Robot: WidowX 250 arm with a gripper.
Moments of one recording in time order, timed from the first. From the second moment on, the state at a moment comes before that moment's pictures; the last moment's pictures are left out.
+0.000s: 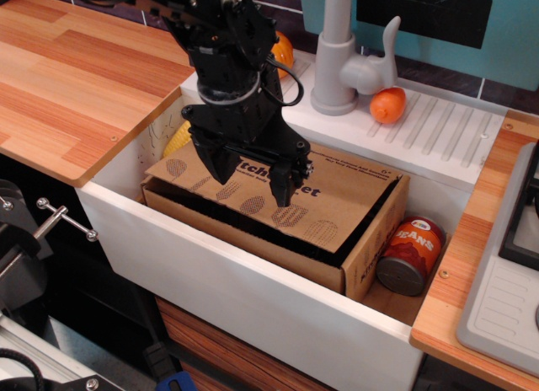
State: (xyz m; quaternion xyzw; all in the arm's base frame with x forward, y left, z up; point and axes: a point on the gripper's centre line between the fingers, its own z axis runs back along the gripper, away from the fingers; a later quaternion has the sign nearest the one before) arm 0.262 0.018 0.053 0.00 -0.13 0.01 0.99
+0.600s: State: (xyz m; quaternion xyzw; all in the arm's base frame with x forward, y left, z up) arm 0.256 0.015 0.044 -0.05 -0.12 0.10 0.99
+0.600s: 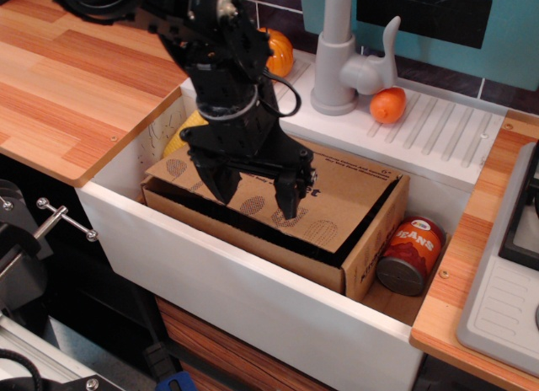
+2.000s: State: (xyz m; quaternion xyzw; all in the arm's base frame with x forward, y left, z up) arm 0.255 0.018 0.007 -0.13 -0.25 0.36 0.89
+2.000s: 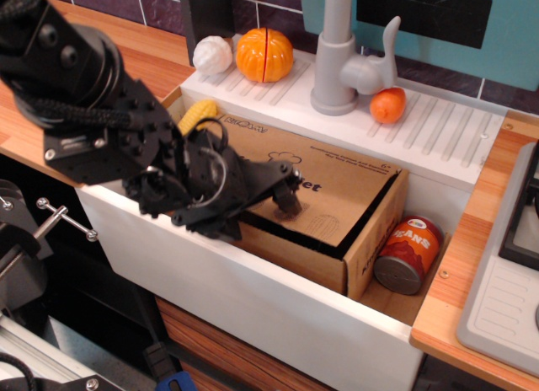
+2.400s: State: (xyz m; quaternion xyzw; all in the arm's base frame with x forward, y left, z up) arm 0.269 0.018 0.012 -0.13 -0.24 0.34 0.90
